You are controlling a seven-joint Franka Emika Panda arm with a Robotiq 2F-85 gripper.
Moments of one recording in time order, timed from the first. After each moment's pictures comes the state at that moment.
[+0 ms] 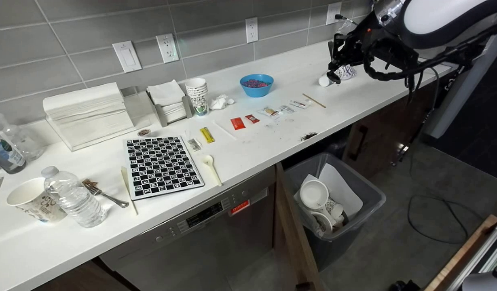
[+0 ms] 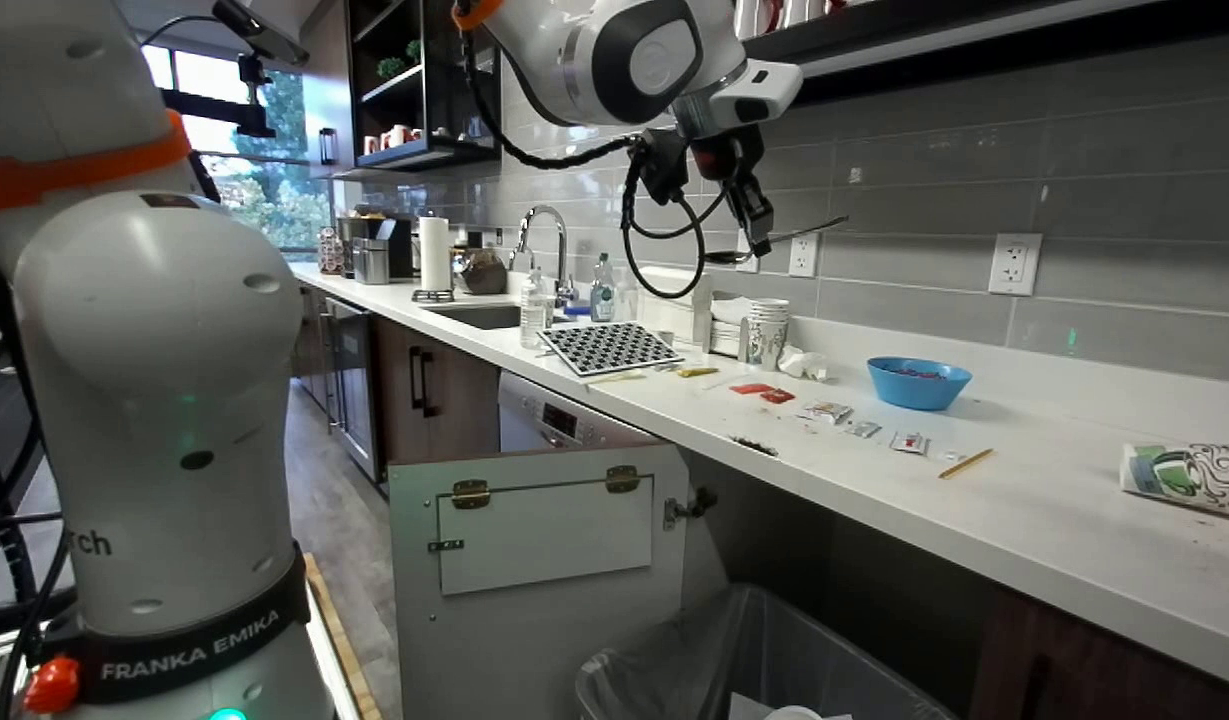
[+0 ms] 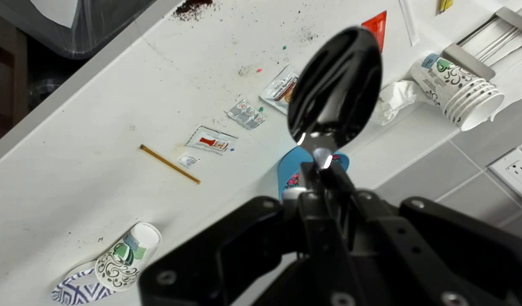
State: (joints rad) arm 0.13 -0.37 -0.15 -2.49 0.11 2.82 0.47
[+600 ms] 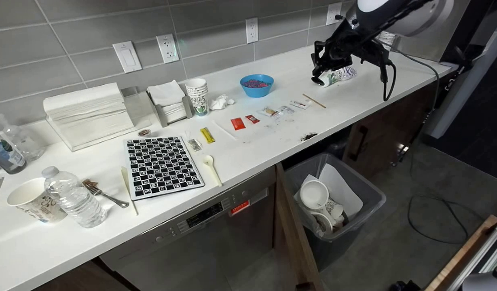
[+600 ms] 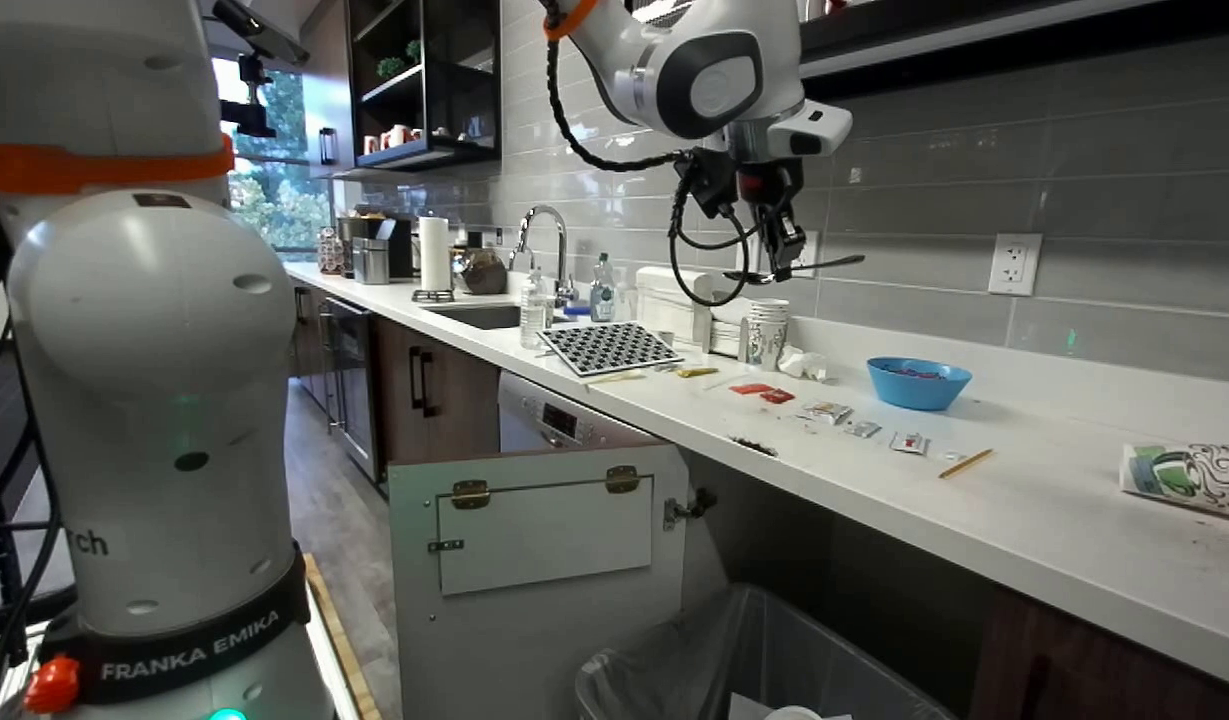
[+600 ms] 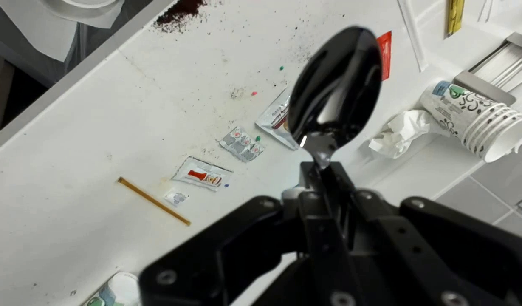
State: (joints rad) arm 0.09 -0.11 -0.13 -2.22 0.33 2.65 0.29
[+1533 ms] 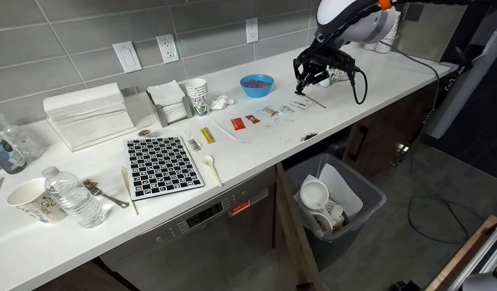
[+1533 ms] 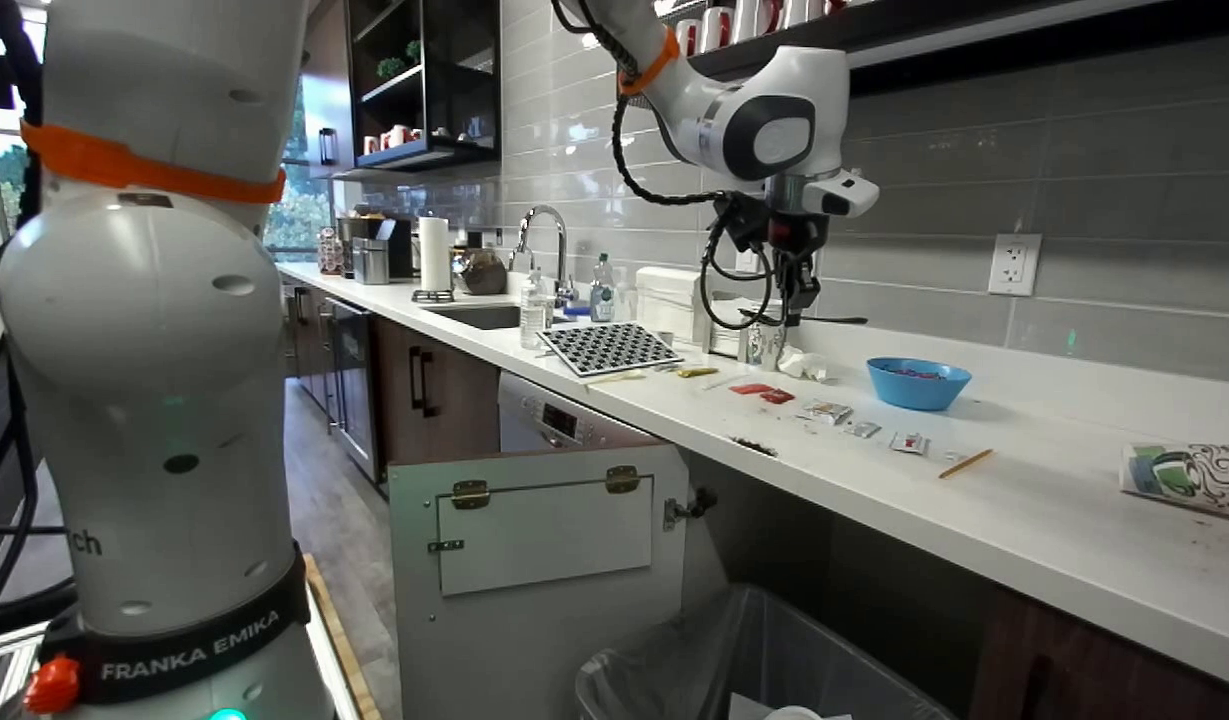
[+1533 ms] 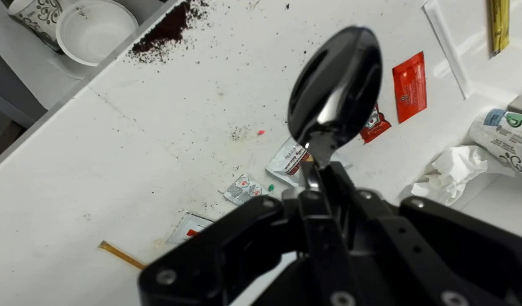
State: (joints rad) arm 0.03 0.19 -0.08 -1.92 0.34 2.45 0.37
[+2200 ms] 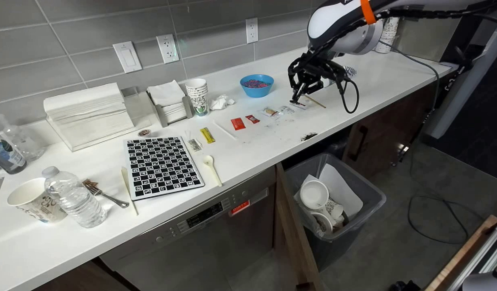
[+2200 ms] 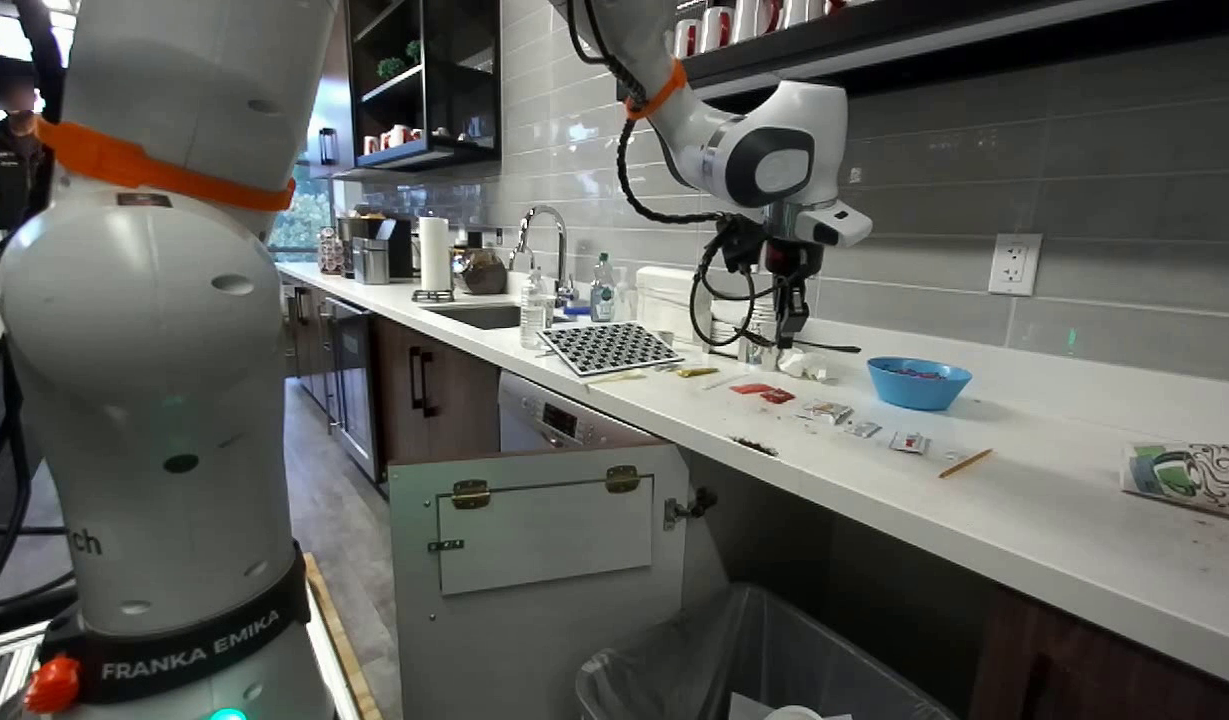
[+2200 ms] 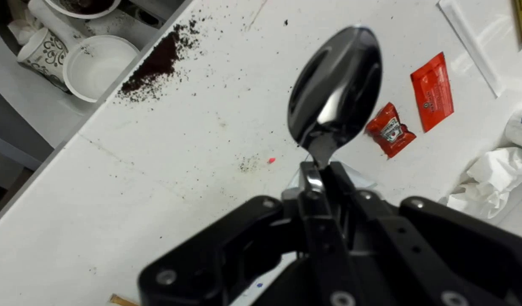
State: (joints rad) arm 0.03 0.27 -0.06 -1.89 0.34 2.45 0.49
